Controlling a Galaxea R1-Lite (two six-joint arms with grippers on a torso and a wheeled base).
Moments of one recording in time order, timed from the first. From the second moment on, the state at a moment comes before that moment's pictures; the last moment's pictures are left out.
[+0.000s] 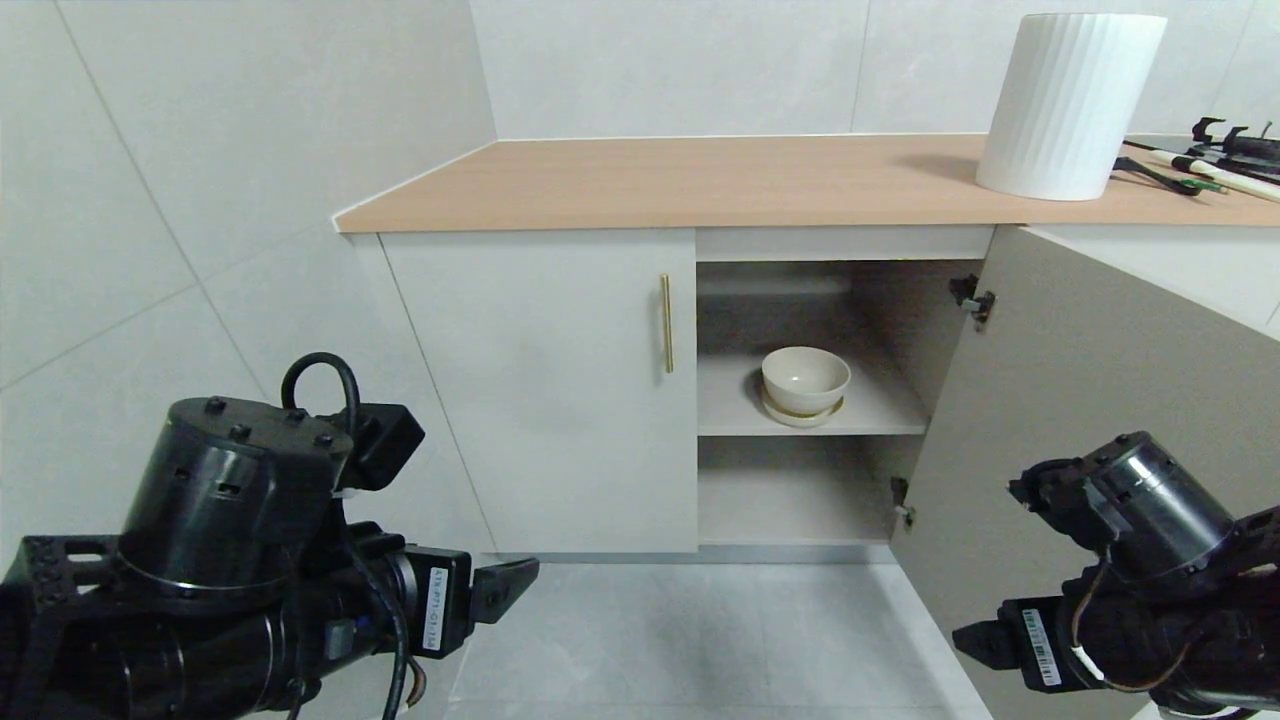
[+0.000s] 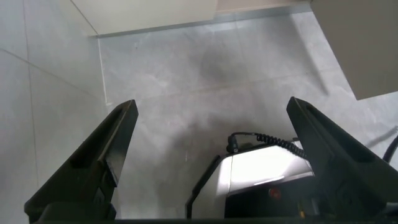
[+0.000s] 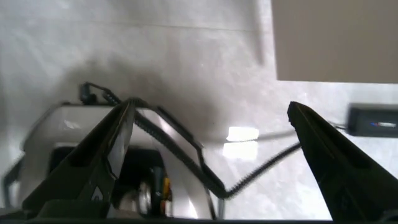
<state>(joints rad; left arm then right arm) -0.64 1.41 -0.68 -0.03 0.28 -0.36 0.60 1.51 -0.73 0.25 -0.33 0.46</state>
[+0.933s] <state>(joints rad) -0.64 1.42 -0.68 -0.03 0.28 -0.36 0.59 1.49 -0.78 0.52 -0.35 0.46</state>
